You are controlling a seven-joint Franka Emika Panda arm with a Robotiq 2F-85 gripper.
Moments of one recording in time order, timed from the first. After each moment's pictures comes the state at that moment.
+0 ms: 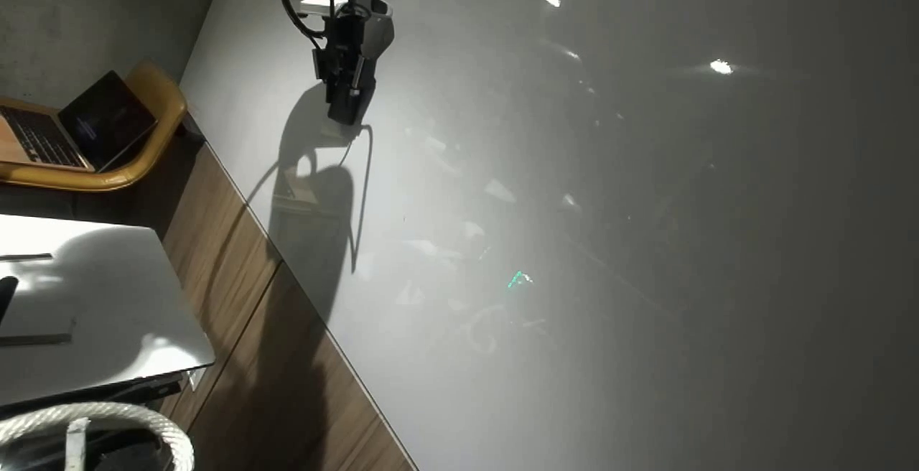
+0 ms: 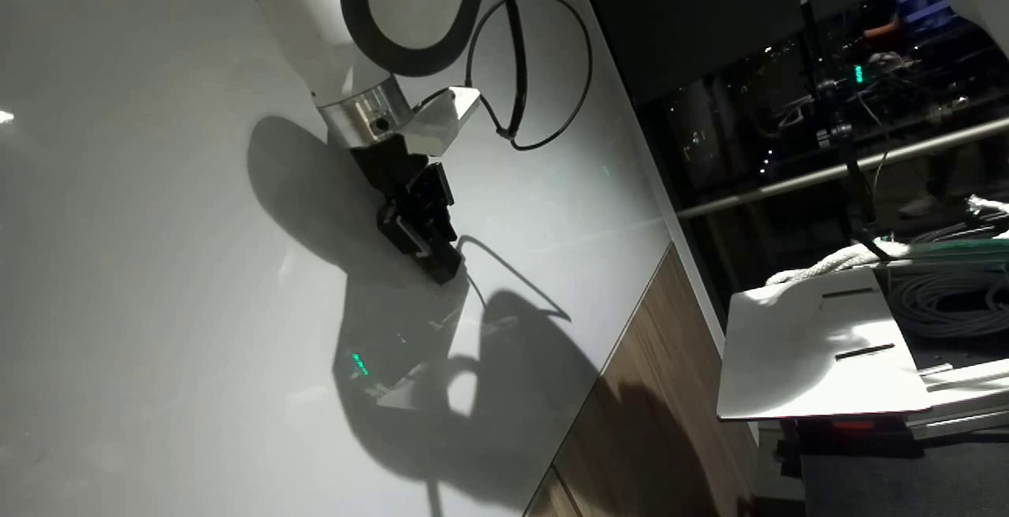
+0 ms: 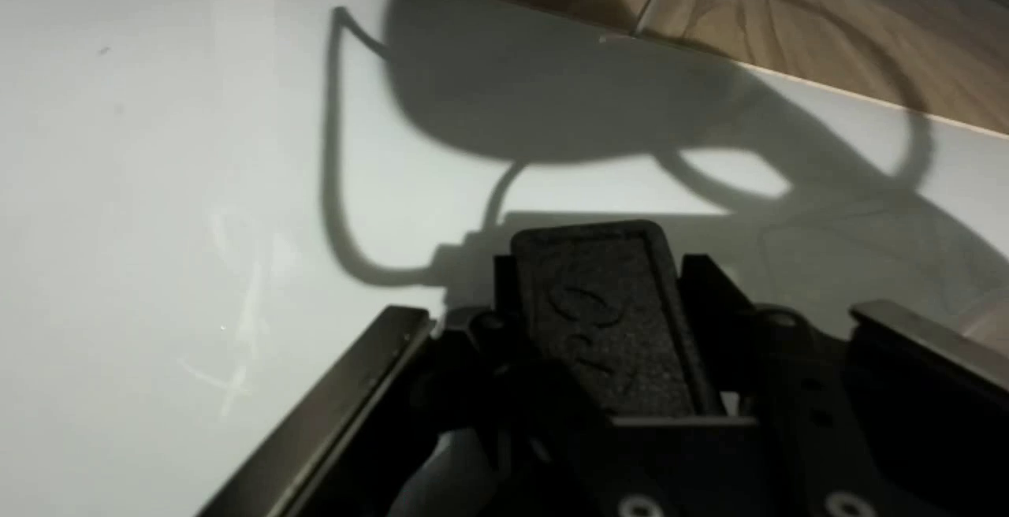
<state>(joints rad) 0.32 0.29 0.16 -1.62 -0.49 2.01 0.44</state>
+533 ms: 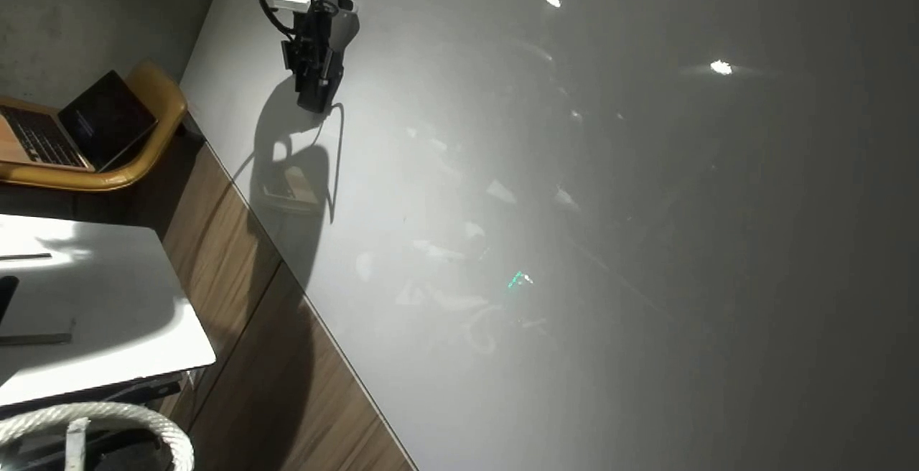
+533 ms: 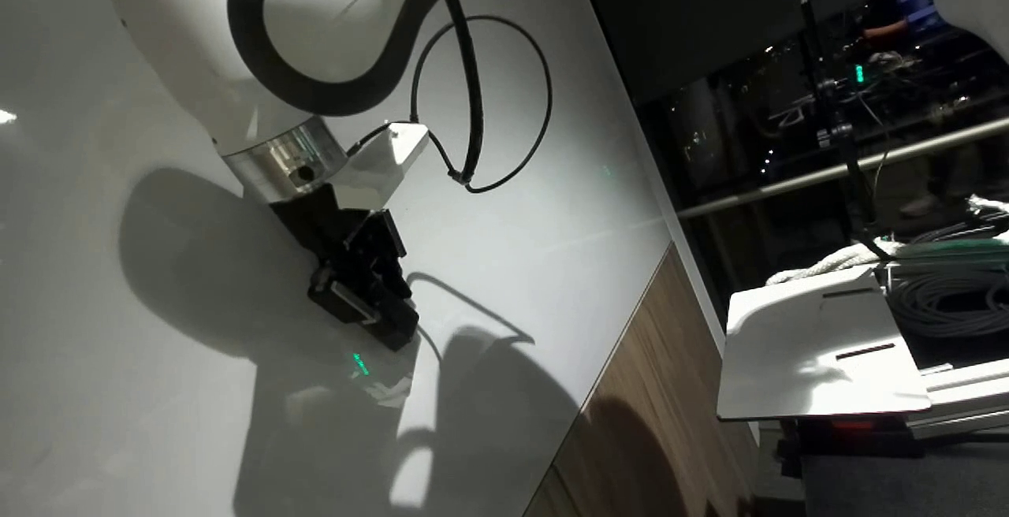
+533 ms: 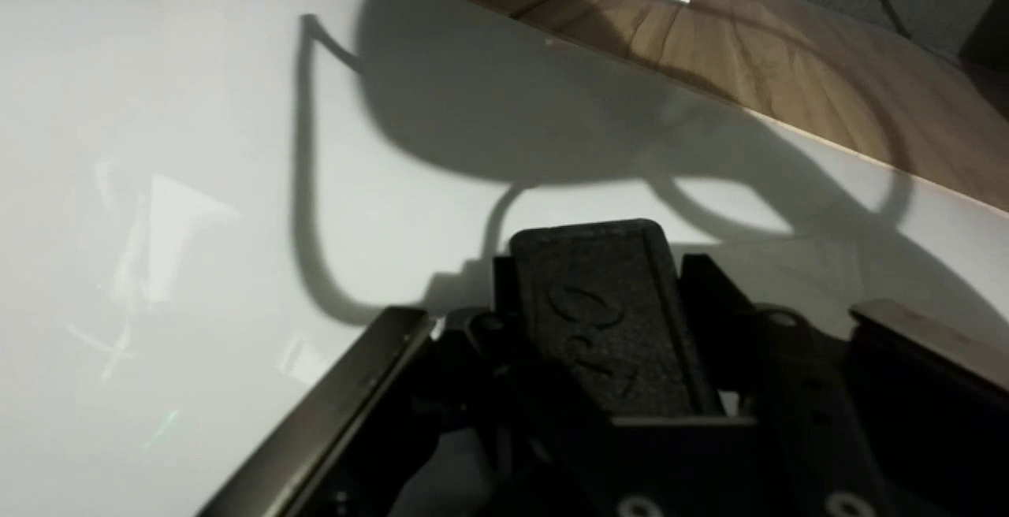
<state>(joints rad) 0.48 0.49 0.16 -1.38 -0.50 1.91 0.45</state>
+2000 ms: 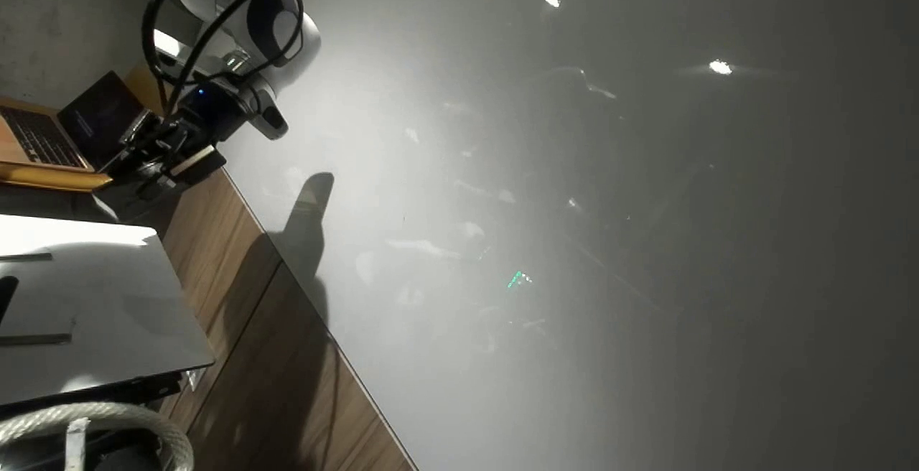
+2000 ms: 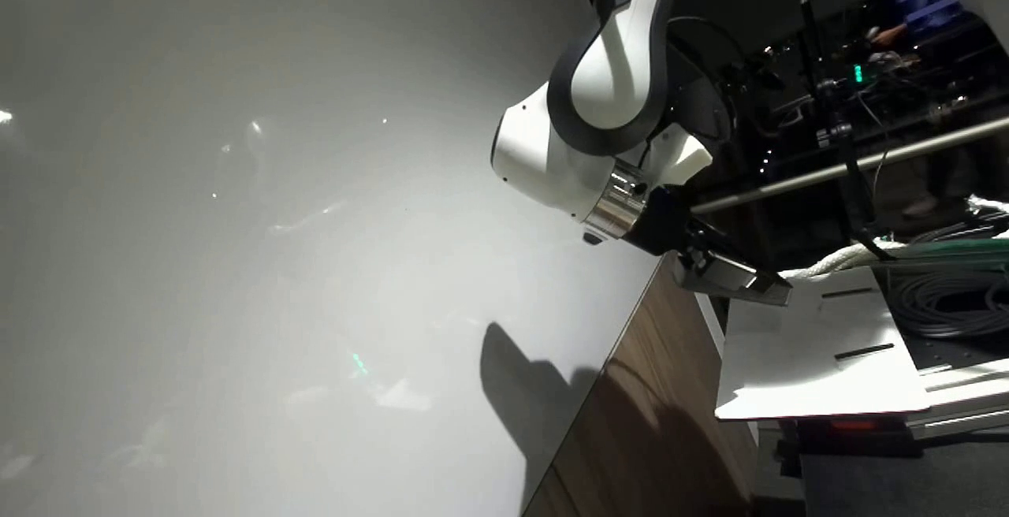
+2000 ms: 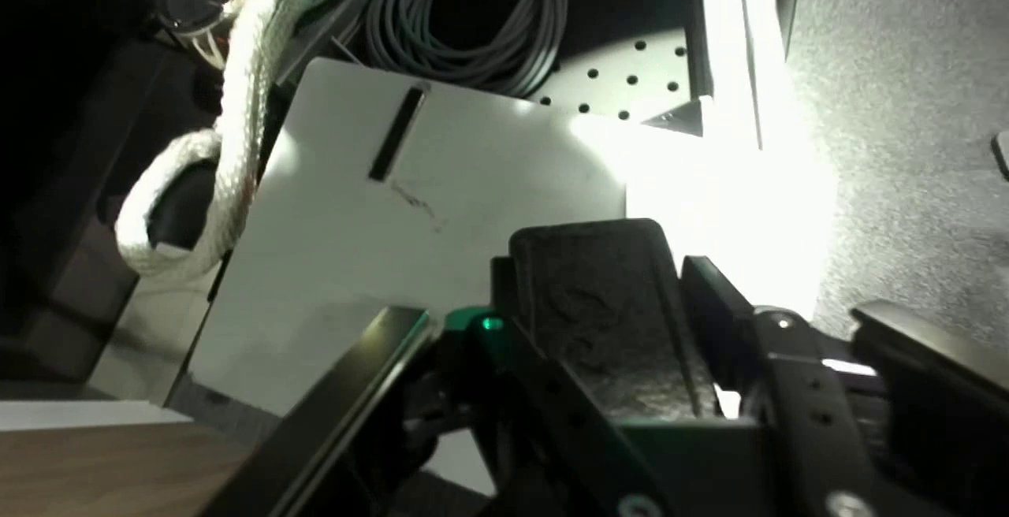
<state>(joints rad) 0.20 0.10 0.14 -2.33 -0.14 1.79 0.14</state>
